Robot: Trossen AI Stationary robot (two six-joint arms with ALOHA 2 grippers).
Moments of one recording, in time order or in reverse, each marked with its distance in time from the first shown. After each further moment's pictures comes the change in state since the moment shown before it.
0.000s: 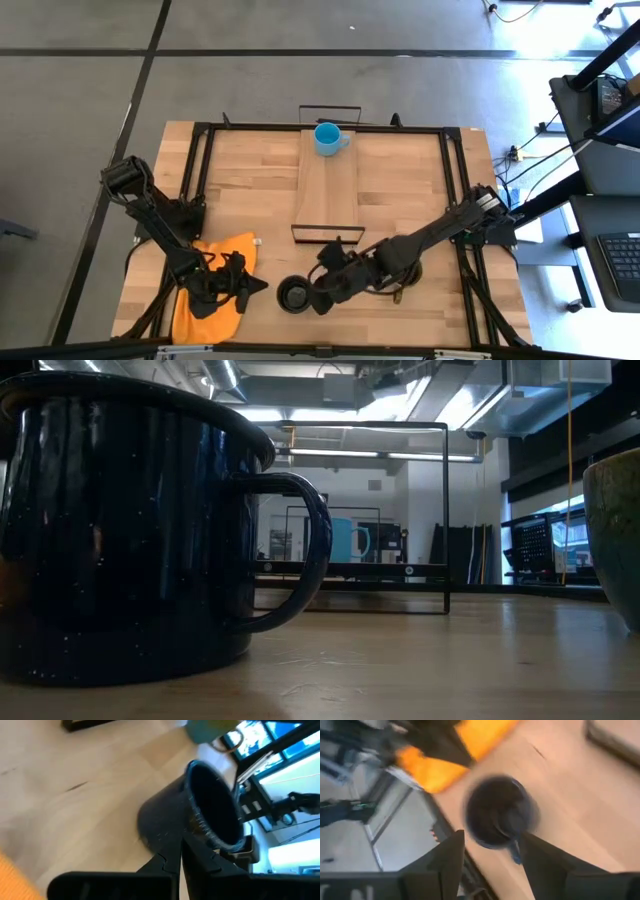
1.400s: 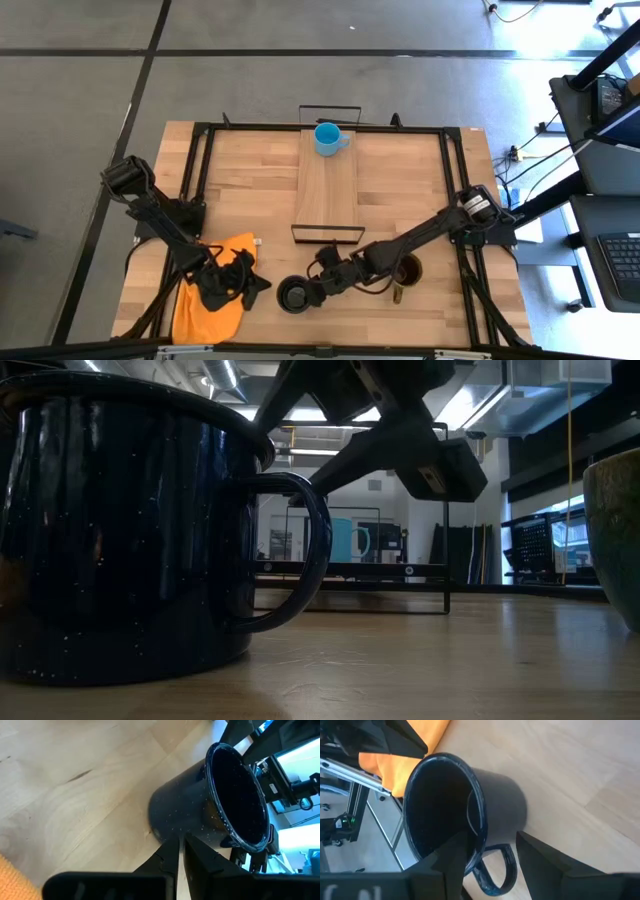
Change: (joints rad) left arm 0.095 0.000 0.000 -0.018 0.184 0.044; right arm -0.049 0.065 -0.325 0.433 -0.089 0.128
